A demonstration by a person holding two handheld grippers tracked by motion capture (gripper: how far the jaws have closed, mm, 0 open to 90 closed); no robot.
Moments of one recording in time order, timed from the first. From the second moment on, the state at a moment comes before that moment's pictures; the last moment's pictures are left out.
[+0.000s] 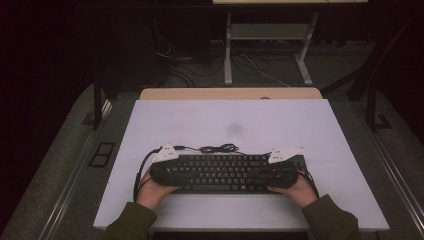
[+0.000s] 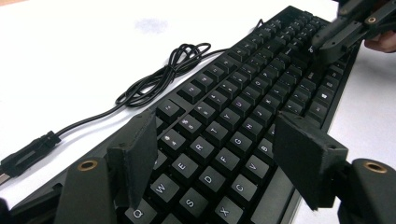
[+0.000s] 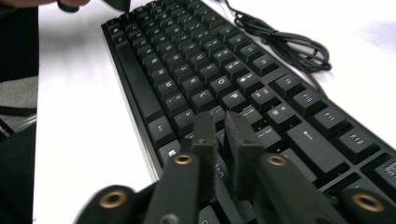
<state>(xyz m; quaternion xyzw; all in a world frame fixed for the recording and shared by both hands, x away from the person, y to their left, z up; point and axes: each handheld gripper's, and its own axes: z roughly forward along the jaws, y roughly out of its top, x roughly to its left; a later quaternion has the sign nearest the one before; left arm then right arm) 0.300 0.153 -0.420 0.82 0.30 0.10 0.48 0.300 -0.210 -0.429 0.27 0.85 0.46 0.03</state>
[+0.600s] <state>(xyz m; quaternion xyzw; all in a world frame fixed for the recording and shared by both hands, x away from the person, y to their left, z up) 0.291 0.157 -0.418 0.82 0.30 0.10 0.48 0.316 -0.201 -0.419 0.27 0.83 0.49 0.05</state>
